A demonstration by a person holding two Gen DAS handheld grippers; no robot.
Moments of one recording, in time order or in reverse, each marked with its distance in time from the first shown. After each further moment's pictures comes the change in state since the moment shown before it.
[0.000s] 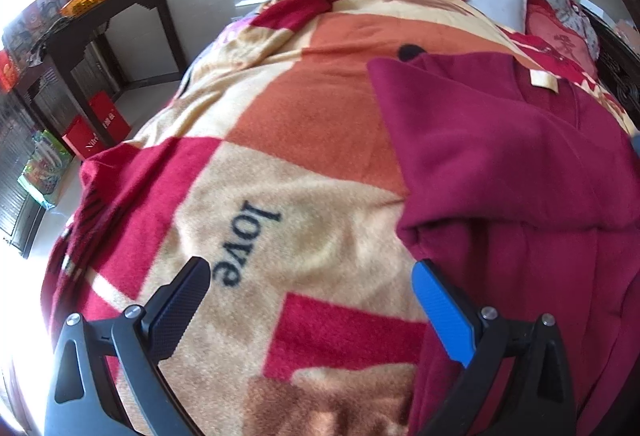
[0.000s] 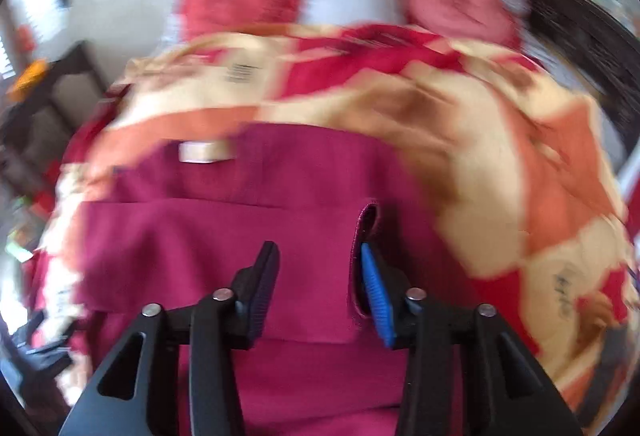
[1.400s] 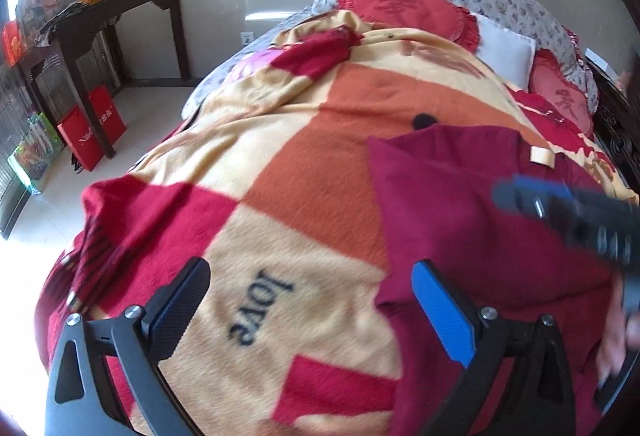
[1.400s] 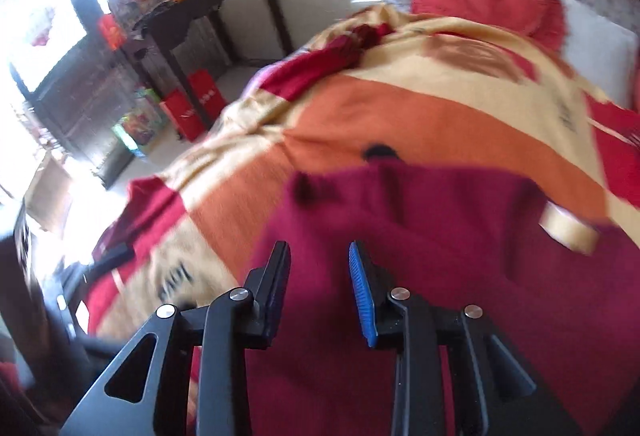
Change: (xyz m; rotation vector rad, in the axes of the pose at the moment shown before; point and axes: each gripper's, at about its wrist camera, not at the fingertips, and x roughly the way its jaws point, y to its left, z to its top) left arm -0.013 0.021 0.040 -0.117 -0.086 -0.072; right arm 0.063 0.186 0.003 -0.392 0.065 0.375
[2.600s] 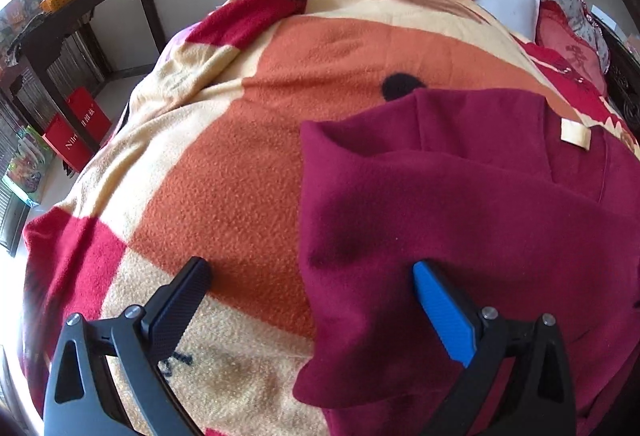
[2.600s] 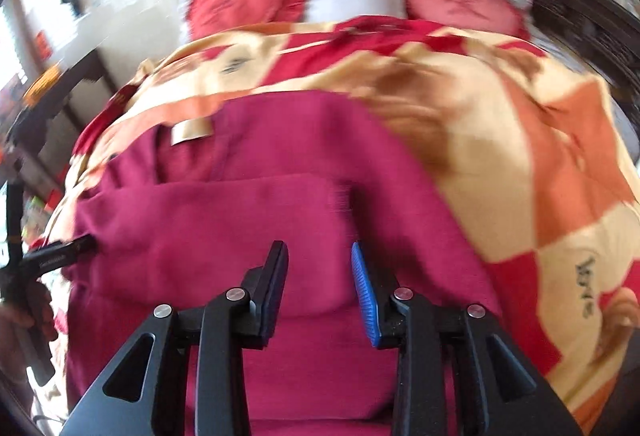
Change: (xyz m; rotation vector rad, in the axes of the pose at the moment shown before) left arm 0.075 -0.056 0.027 0.090 0.141 0.052; right arm -0.120 -0.187 -0.126 0.437 -0.124 -0.387
